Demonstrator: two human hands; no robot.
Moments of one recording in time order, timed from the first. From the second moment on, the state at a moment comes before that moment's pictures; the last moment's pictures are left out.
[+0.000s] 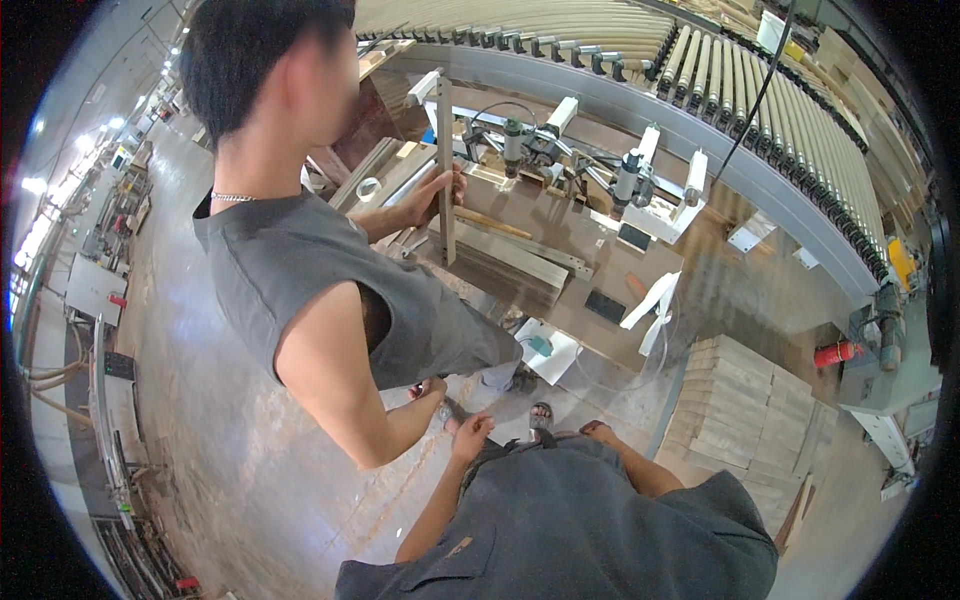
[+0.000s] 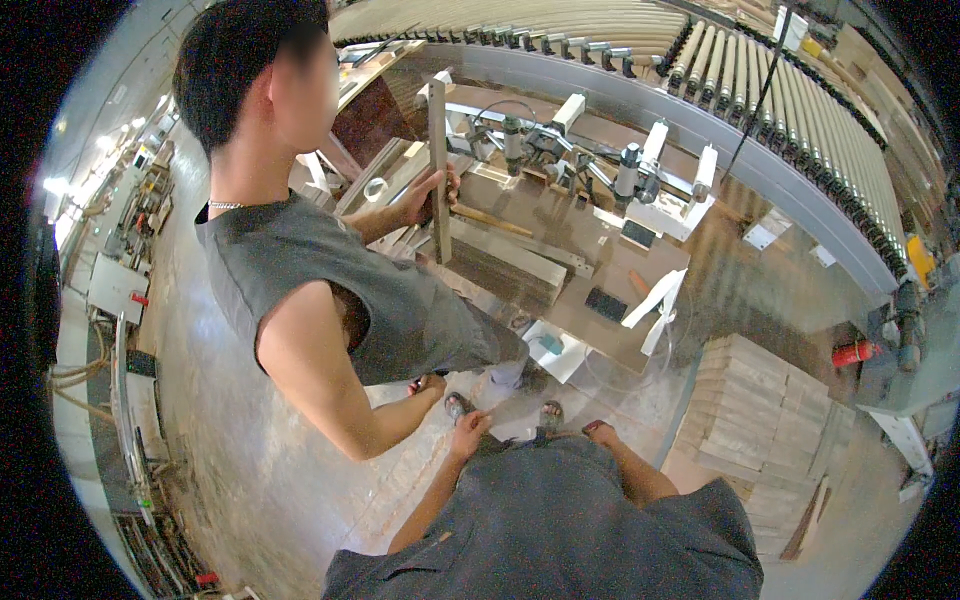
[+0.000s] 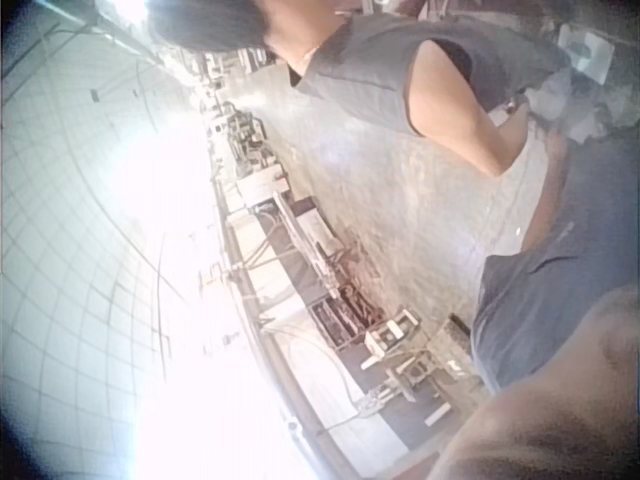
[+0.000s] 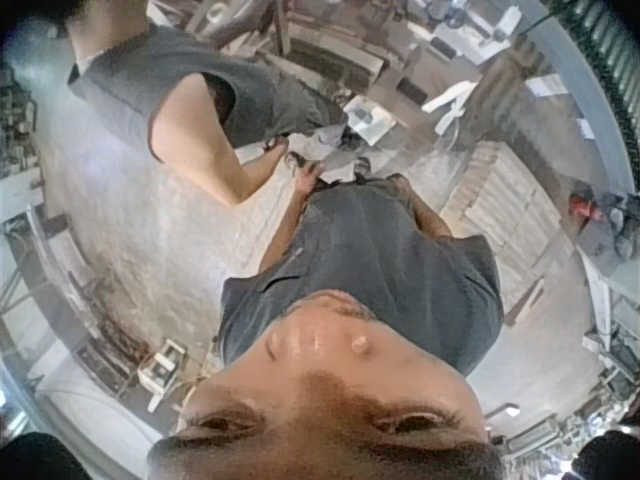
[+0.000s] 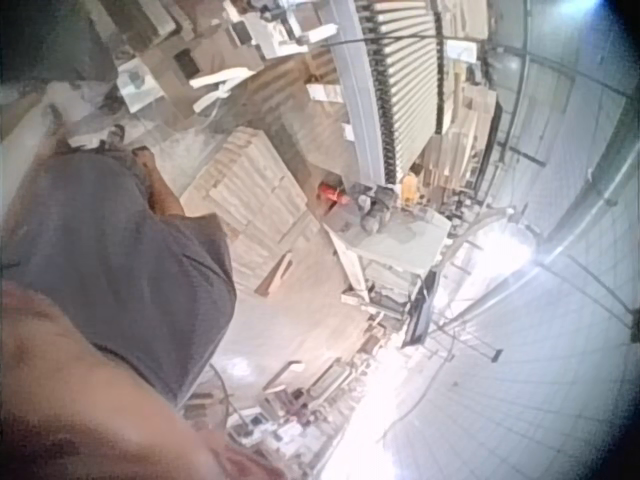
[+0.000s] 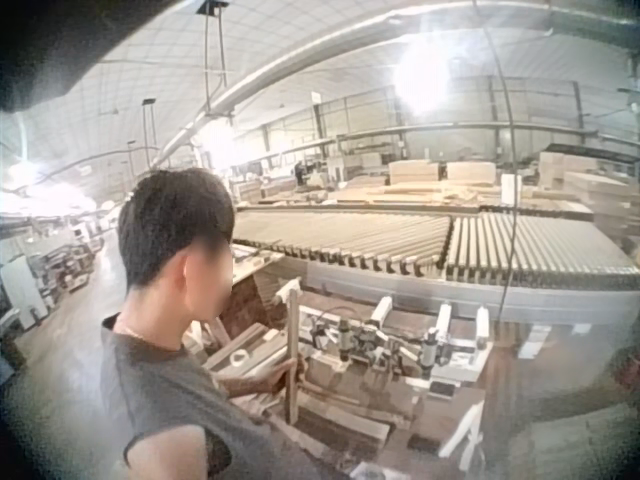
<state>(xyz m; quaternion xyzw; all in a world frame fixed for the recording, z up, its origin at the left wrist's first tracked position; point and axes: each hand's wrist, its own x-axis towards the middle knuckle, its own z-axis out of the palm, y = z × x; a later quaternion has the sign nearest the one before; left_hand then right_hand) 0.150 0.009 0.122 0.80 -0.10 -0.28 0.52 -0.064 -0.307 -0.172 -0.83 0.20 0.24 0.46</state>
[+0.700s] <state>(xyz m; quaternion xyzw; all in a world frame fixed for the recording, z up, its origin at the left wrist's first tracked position) 0.142 -0.035 0.414 0.59 -0.54 -0.50 0.32 -0.043 -0.290 -0.079 -0.75 0.31 0.27 0.52</state>
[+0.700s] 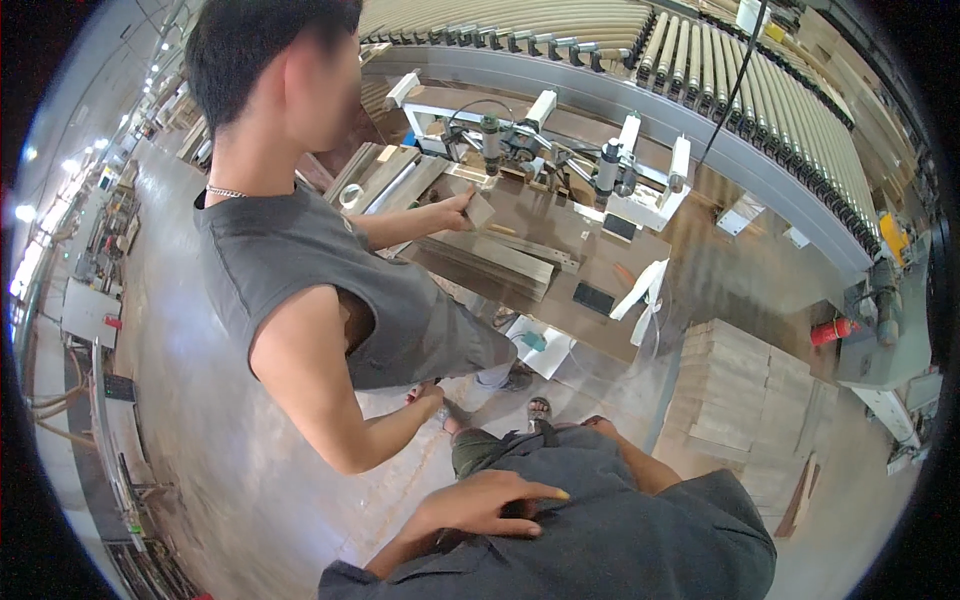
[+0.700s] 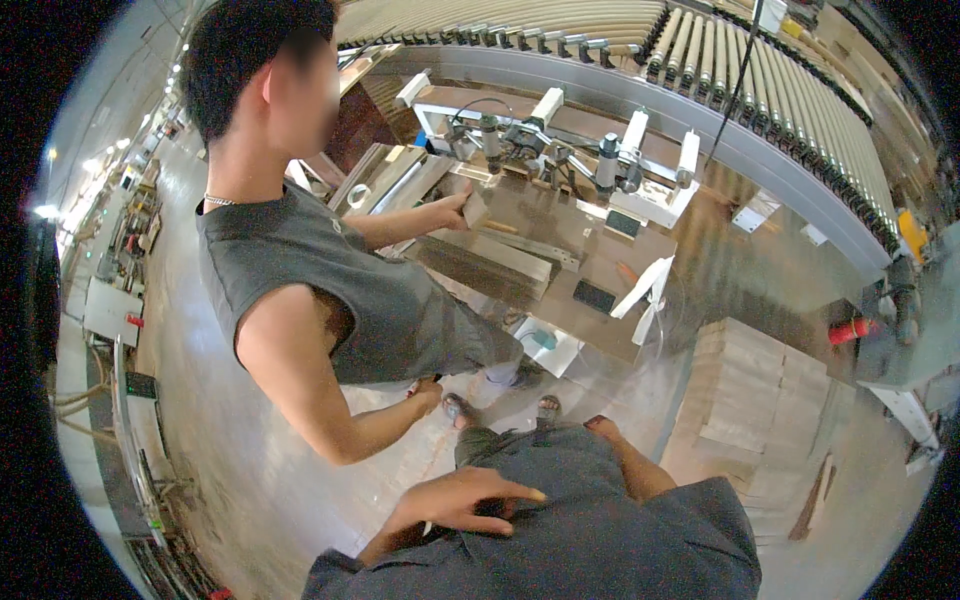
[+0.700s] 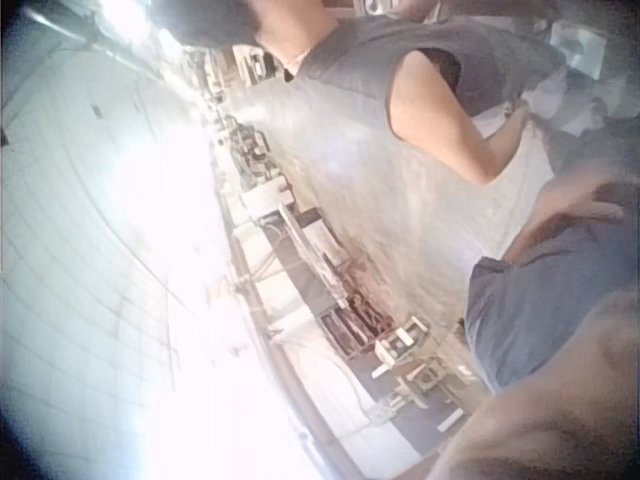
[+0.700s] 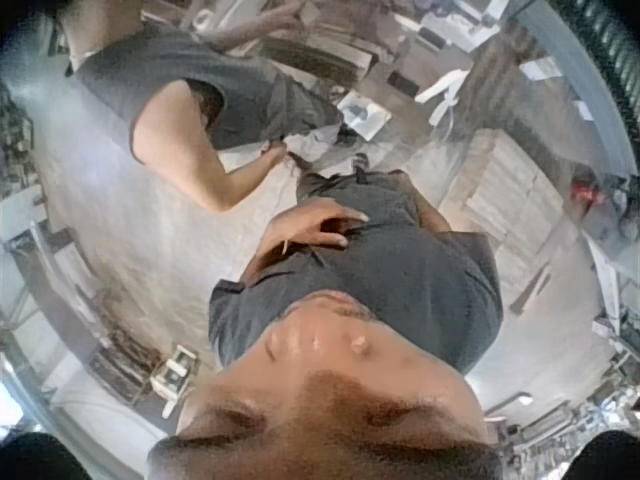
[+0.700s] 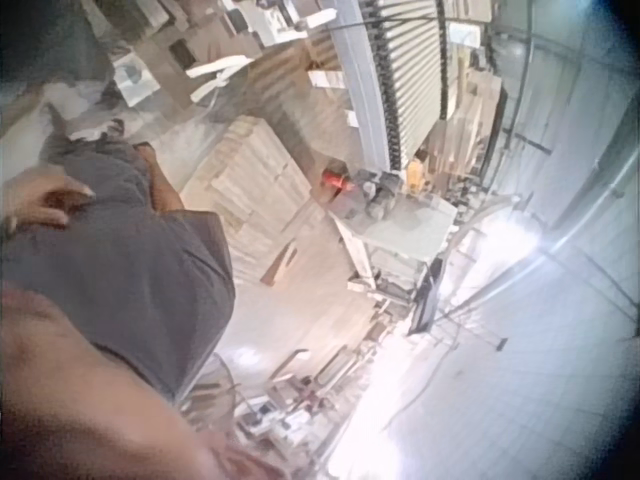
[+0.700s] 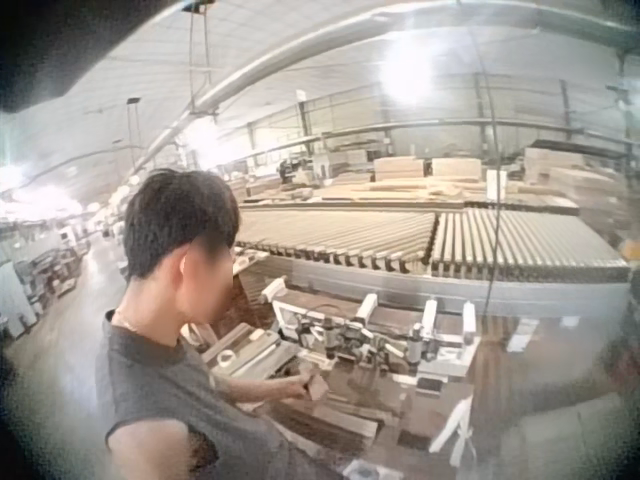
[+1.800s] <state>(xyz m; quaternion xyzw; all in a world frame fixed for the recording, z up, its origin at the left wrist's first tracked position) 0.124 0.038 0.416 0.64 -0.33 -0.60 0.36 -0.042 -0.274 -0.113 -0.85 0.17 0.25 0.44</state>
